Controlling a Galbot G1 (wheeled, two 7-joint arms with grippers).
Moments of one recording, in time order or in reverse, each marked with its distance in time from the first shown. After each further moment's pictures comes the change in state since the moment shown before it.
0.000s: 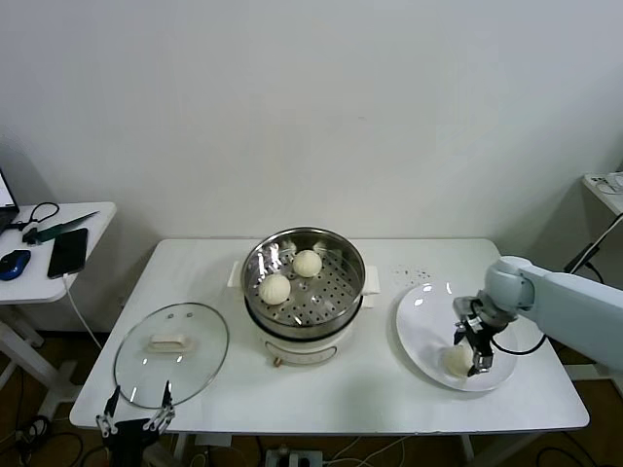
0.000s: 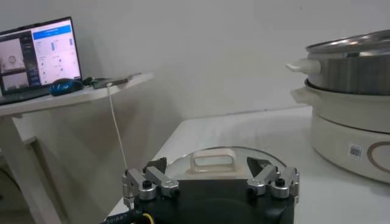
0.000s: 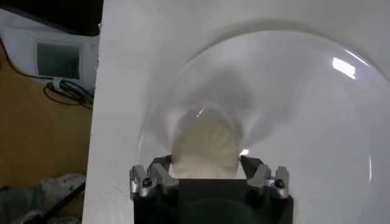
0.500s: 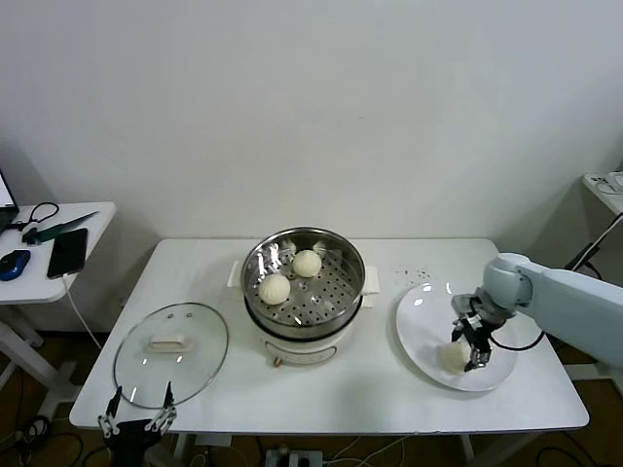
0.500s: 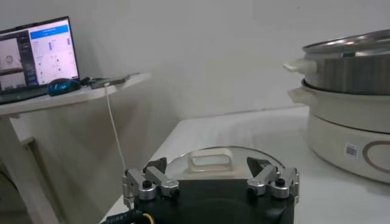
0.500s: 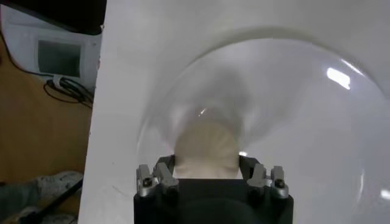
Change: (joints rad) left arm 0.003 0.000 0.007 -0.002 0.002 -0.001 0.000; right arm 0.076 0.017 -0.034 -0.002 -0.003 0.068 -0.016
